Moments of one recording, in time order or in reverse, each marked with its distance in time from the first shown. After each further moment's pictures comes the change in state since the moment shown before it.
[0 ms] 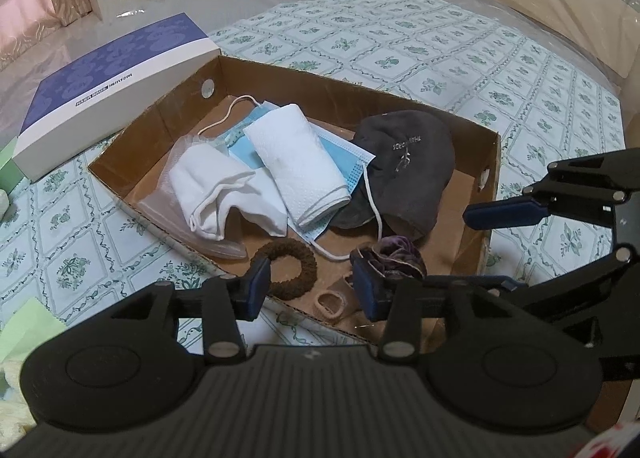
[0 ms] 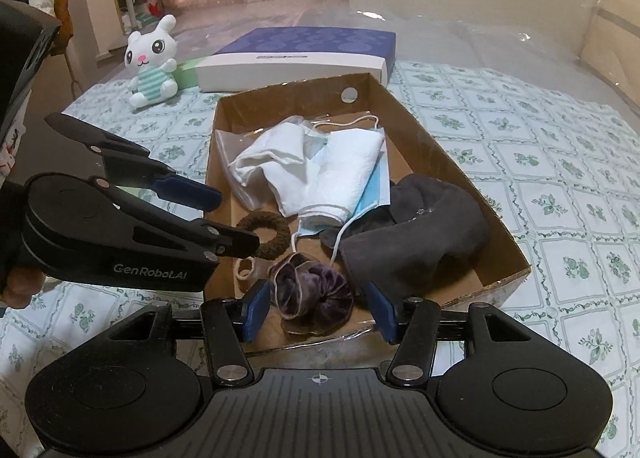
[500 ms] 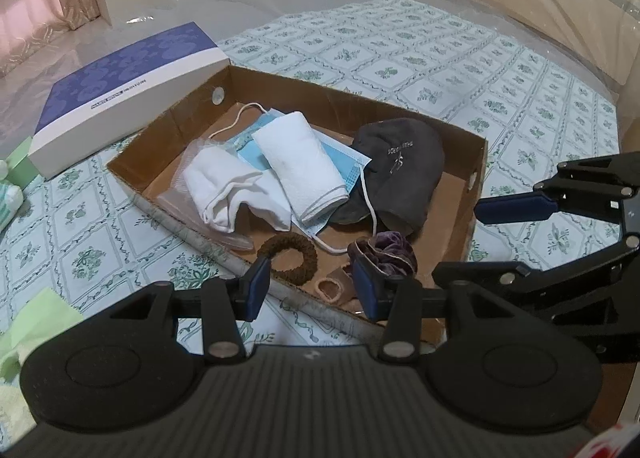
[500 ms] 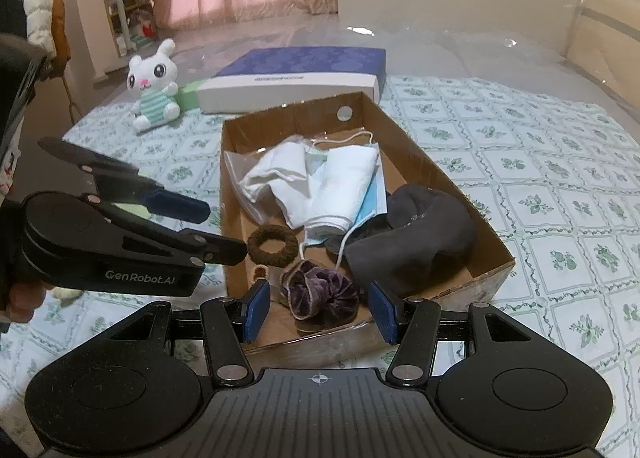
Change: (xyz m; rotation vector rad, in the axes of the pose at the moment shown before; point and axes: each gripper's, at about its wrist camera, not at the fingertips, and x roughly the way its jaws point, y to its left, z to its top) left arm -0.031 -0.001 -0.010 -0.017 -0.030 0.011; right arm -0.032 0.009 -0.004 0.049 -0.057 -0.003
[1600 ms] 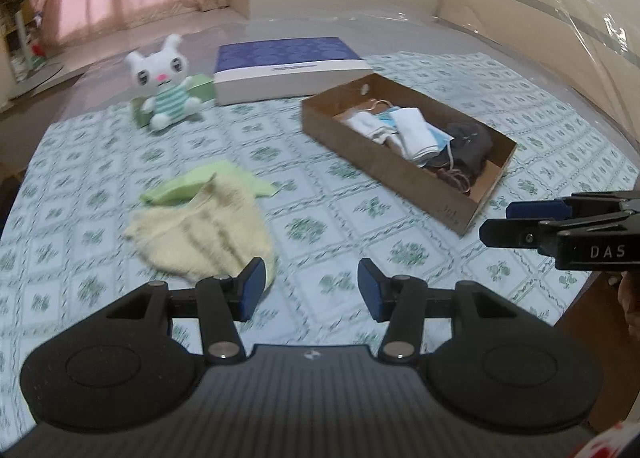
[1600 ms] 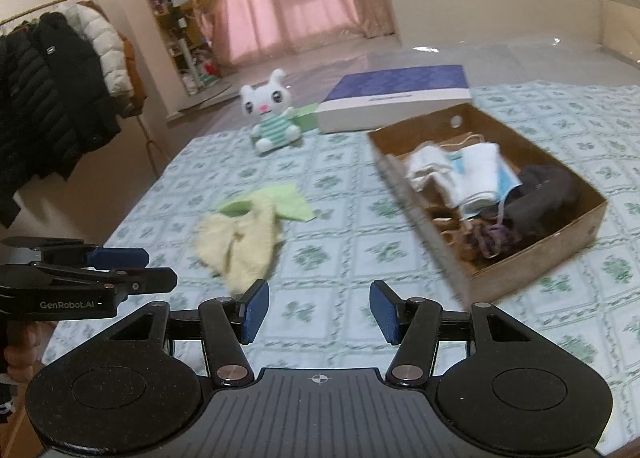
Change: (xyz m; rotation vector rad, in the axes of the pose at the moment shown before) left arm -0.211 0.059 -0.160 -0.275 -0.097 0.190; right arm -0.080 0.134 -0.042 0.084 -0.073 0.225
